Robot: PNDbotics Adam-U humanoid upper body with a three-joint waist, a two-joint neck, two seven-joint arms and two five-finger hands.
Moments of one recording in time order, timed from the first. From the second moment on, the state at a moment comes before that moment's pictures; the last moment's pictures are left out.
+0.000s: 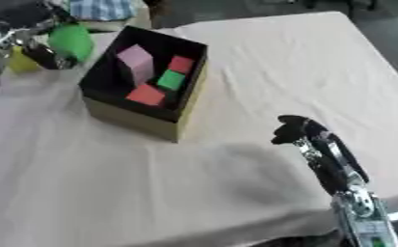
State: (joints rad) left arm -1.08 0.44 -0.11 -0.94 -1.04 -0.30 -0.31; right arm -0.12 -0.15 -0.03 -1.63 -0.03 -0.27 0.38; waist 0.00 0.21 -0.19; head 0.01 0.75
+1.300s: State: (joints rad) left arm -1.06 0.46 -0.22 -1.04 -0.97 -0.34 -0.39; right arm -0.13 -0.15 -0.03 -1.63 -0.03 -0.27 0.38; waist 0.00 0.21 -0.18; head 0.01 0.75
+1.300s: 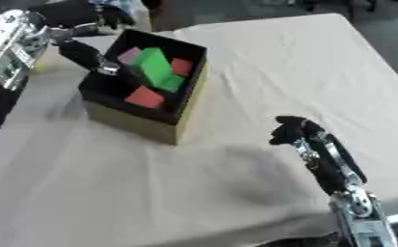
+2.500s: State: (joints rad) left arm -1.12 0.59 0.09 -0.59 -1.22 -0.06 -0.16; right arm -0.13 -0.16 -0.04 -1.63 -0.03 -0.29 0.37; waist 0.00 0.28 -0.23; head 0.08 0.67
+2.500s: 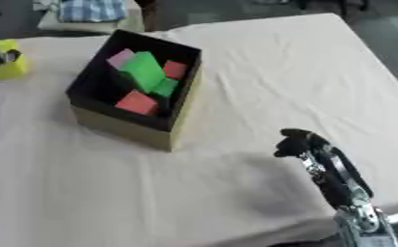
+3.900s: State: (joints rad) left arm -1.11 0.61 0.12 -0.54 -1.25 0.04 -0.10; right arm -0.14 -0.18 -0.04 -1.63 -0.02 -0.29 0.37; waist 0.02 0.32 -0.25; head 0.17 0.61
